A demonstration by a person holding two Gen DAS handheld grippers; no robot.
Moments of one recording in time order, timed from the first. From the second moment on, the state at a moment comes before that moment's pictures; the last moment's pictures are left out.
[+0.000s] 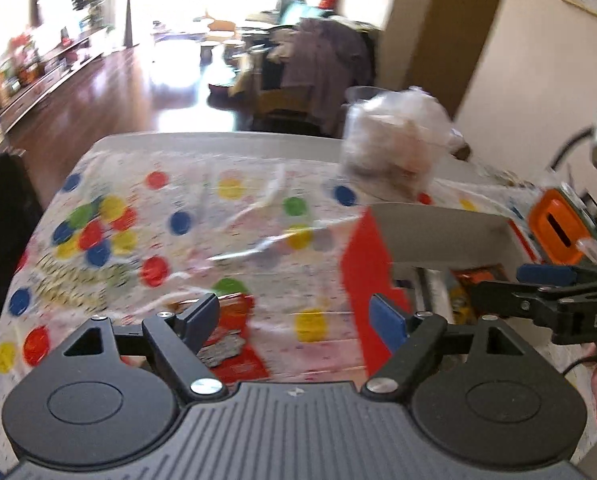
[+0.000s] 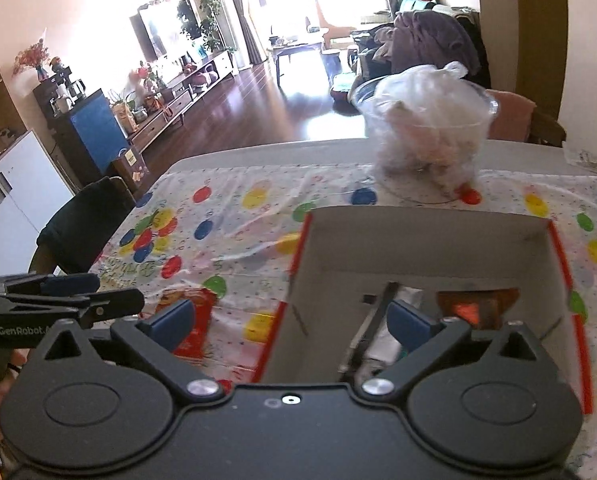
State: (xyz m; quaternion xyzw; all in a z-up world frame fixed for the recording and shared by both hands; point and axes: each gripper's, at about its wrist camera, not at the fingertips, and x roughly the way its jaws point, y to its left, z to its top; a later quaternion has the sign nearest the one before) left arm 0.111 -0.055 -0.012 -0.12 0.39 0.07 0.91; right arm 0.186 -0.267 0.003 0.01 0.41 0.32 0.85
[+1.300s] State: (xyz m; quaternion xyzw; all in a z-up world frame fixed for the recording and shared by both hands) left arm 0.109 0.083 -0.140 -0.34 0.51 0.17 0.77; right arm 0.226 -0.050 -0.113 -0.03 0.60 0.27 0.75
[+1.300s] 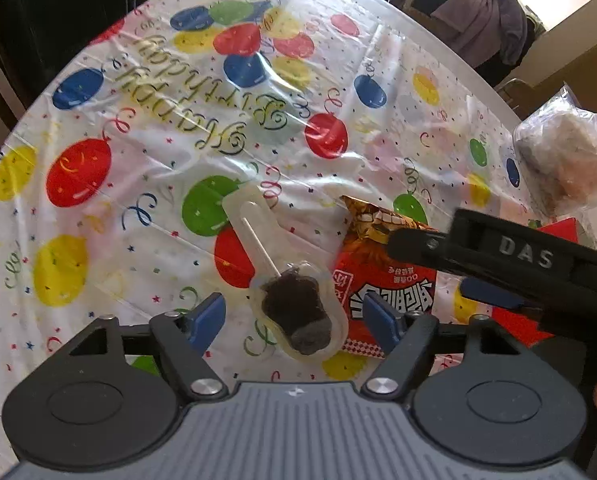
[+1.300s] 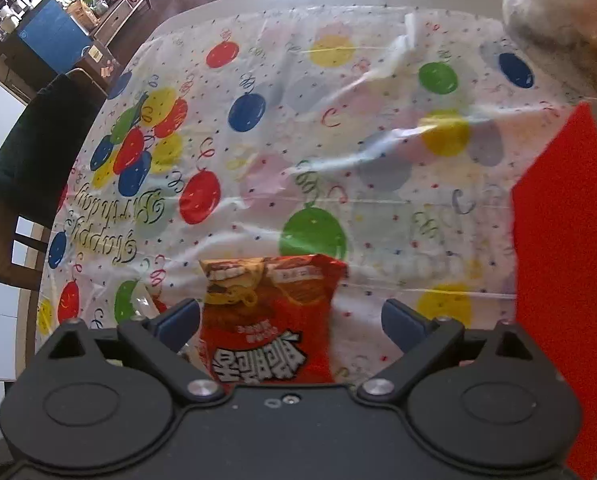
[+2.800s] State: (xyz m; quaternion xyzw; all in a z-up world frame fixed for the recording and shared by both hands) left arm 0.079 0.090 -0.135 -0.33 0.50 0.14 0.79; right arm 0.195 -0.093 -0.088 -0.01 0.56 0.33 0.76
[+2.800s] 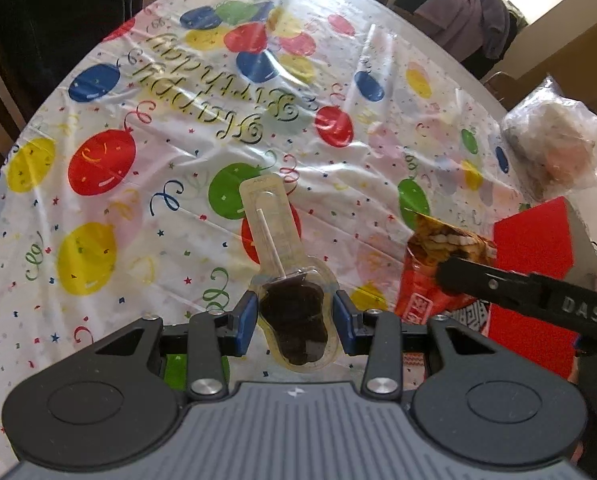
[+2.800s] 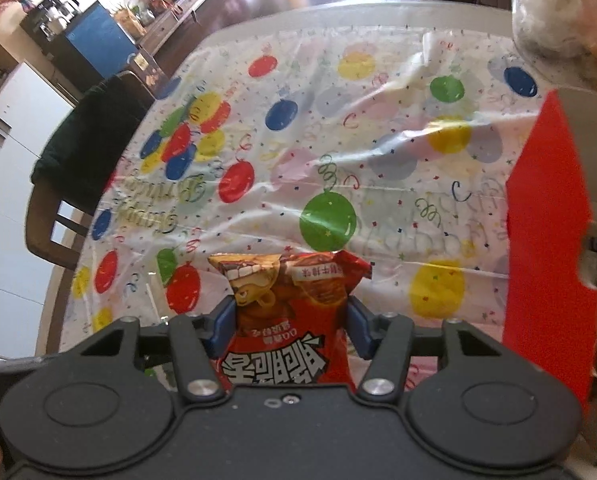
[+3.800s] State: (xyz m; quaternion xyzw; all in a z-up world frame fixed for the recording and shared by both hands) left arm 0.168 -0.093 -0.009 -0.15 0.48 -0.07 0.86; right arm 0.206 -0.310 0.006 0.07 0.45 0.23 0.86
